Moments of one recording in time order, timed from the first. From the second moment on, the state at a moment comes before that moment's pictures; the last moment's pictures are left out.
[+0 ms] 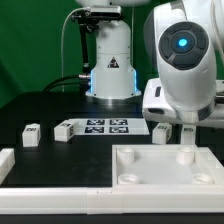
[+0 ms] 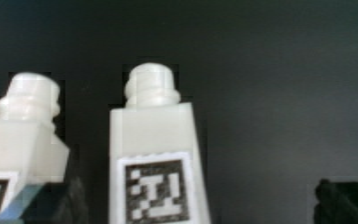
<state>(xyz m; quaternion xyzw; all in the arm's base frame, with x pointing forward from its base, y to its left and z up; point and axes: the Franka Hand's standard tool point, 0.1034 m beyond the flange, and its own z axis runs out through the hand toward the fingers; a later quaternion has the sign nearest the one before) 0.414 0.162 0.024 -0.90 0.17 0.39 0.09</state>
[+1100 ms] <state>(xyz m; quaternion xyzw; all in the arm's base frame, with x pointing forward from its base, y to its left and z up) 0.387 0.145 0.002 -0.91 0.16 0.38 0.09</state>
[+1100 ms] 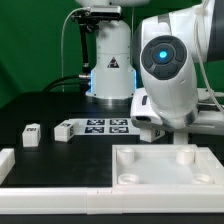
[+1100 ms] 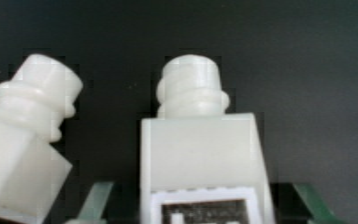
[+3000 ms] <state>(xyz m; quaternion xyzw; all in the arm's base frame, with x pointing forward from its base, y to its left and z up) 0.479 0.107 0.114 -0.99 0.08 0.10 0.07</state>
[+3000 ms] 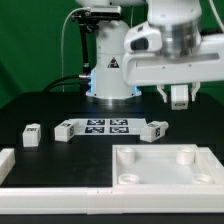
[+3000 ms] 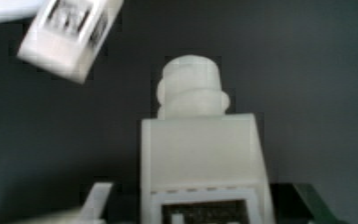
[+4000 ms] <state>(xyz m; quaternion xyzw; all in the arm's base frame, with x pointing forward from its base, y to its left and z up) 0.567 0.133 0.090 -0.99 0.00 -0.10 0.07</state>
